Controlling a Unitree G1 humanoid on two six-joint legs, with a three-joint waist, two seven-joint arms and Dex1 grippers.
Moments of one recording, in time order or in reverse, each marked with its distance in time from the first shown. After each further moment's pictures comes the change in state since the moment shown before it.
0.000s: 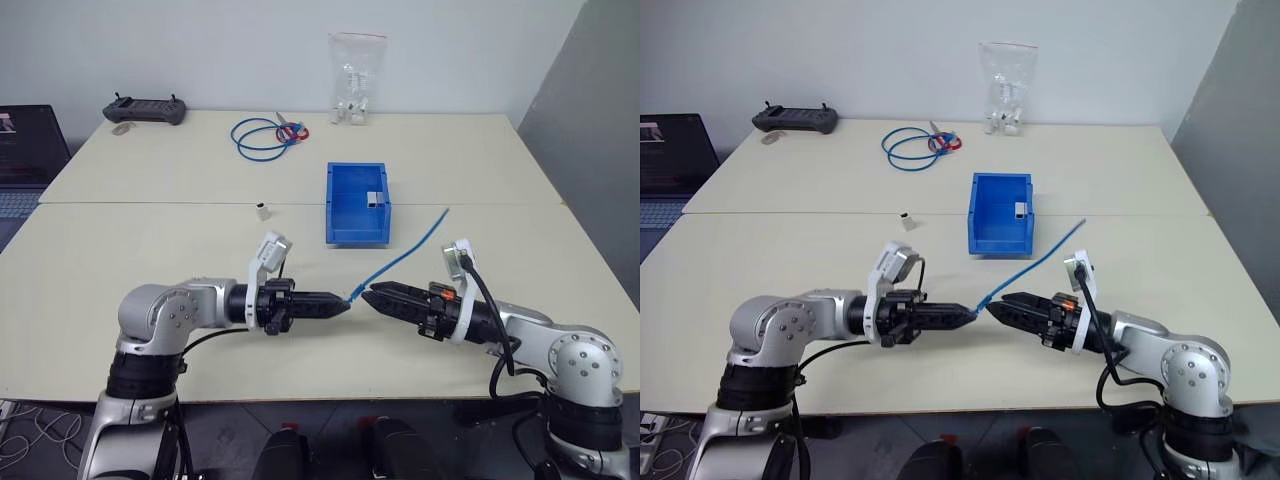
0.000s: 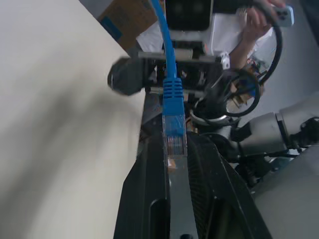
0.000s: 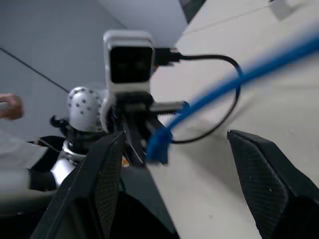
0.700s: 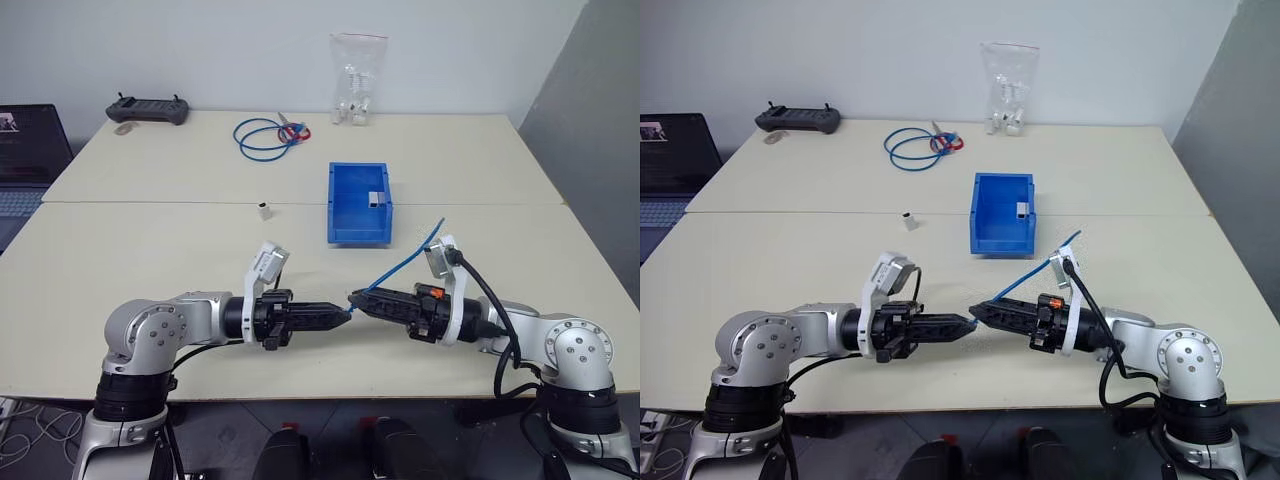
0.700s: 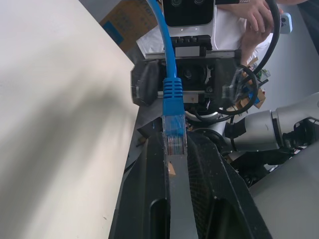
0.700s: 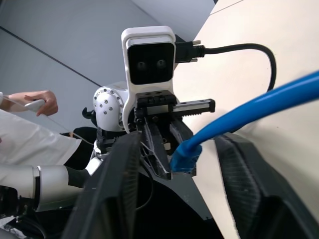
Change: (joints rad) left arm 0.050 0.027 0.016 -0.048 -0.128 -0.012 0.104; right arm -0.013 -0.088 0.134 0.046 0.213 -0.067 -0.116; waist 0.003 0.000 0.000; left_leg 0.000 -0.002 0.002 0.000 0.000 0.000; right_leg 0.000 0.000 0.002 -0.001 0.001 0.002
